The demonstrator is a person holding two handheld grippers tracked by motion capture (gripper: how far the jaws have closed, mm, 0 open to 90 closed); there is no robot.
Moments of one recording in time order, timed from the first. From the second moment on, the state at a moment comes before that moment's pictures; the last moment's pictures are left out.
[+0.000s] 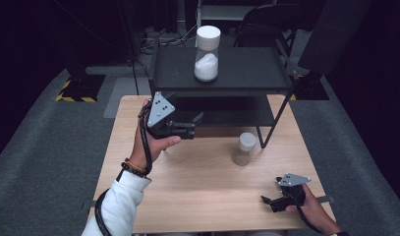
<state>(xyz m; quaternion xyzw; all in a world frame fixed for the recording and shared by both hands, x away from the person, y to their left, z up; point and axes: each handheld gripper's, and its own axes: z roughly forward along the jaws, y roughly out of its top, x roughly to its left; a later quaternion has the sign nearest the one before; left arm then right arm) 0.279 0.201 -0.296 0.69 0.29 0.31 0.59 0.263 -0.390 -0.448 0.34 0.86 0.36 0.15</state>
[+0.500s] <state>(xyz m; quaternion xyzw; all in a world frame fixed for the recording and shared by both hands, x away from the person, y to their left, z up) 0.257 0.215 -0.346 0.71 0.32 0.29 0.55 0.263 -0.390 -0.448 0.34 0.86 0.36 0.15</state>
